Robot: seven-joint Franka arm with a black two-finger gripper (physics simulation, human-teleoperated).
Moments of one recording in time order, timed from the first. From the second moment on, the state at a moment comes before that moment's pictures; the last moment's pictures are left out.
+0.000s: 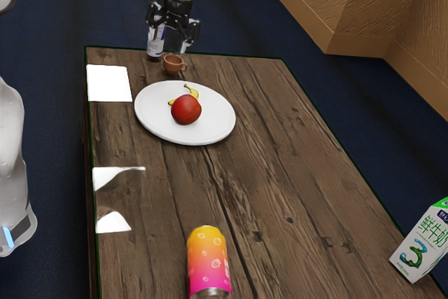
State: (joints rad) arm 0.00 -0.27 0.44 -1.94 0.15 1.65 -0.55
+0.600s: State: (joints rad) arm 0.03 -0.17 0.28 -2.06 0.13 2.03 -0.82
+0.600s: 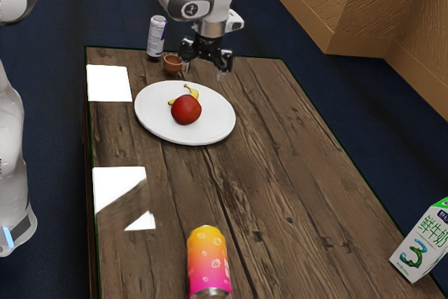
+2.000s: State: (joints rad) arm 0.06 -0.02 0.34 -2.07 0.12 2.04 -0.96
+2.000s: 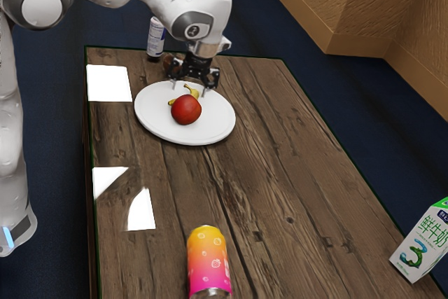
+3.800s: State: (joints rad) arm 0.08 0.01 0.30 -1.91 0.10 2.04 -0.91
